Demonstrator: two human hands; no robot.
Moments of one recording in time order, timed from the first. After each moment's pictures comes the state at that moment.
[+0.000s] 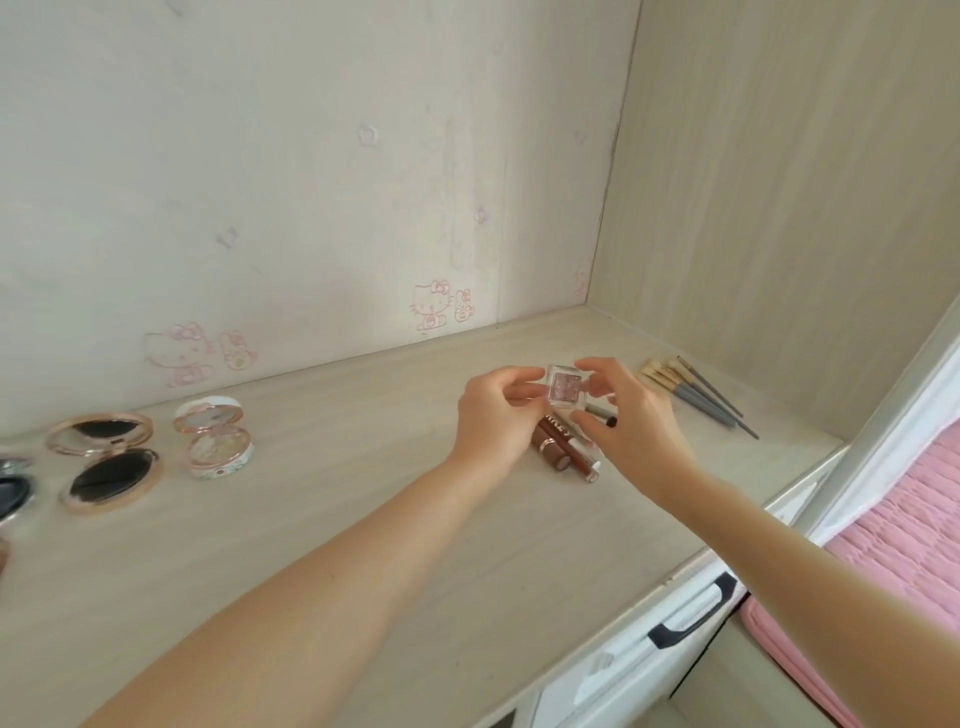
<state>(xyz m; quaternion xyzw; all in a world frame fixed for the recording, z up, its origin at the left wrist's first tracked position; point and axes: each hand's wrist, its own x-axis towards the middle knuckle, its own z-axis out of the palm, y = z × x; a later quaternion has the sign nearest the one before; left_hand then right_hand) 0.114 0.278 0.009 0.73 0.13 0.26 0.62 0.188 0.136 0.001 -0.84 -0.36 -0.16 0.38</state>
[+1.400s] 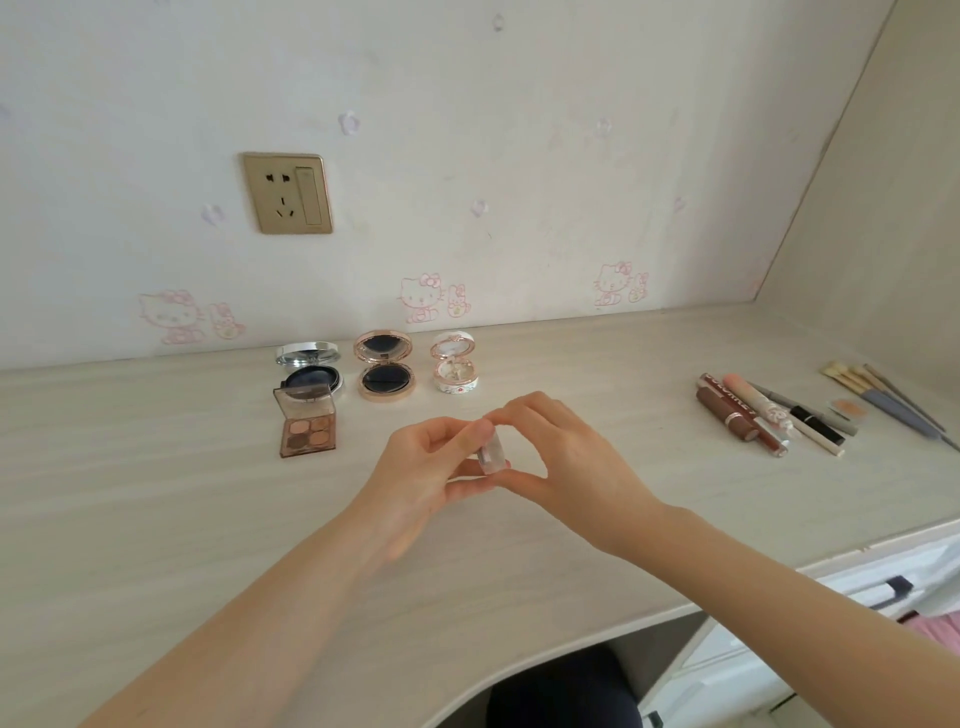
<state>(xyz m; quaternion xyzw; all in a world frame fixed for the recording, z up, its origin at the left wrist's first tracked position) -0.163 0.399 -0.003 0.56 0.18 0.21 0.78 -0.043 0.270 0.015 -0.73 -0.62 -0.06 0.27</state>
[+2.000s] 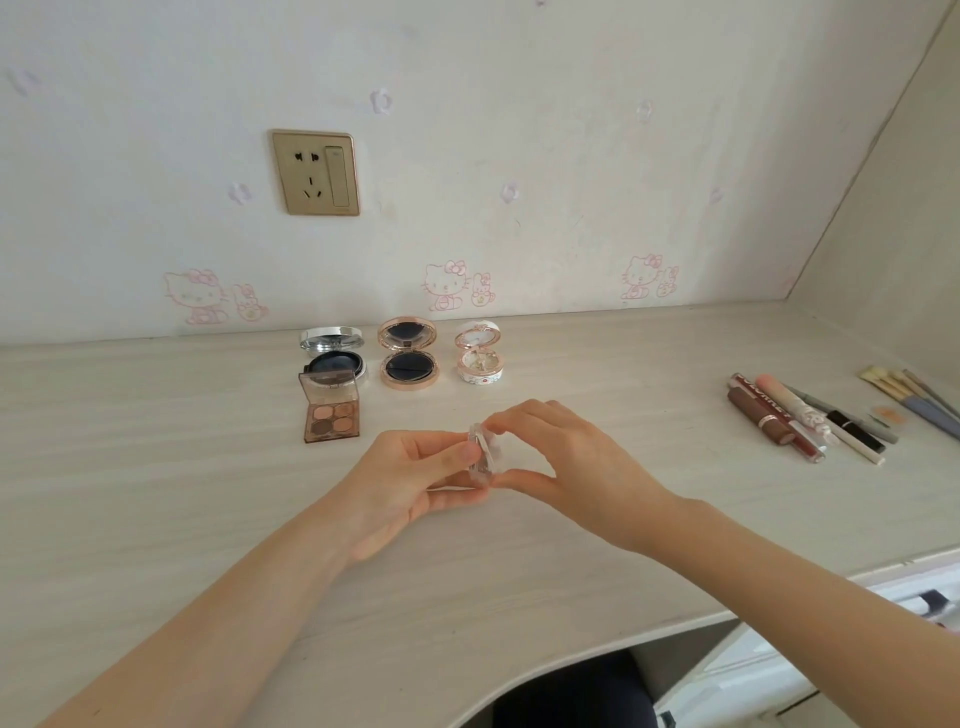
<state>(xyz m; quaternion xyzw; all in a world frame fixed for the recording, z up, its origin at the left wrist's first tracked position) -0.195 0.431 -0.014 0.57 0.15 0.13 0.80 -0.049 0.287 0.017 -0.71 -0.67 -0.01 0.23</state>
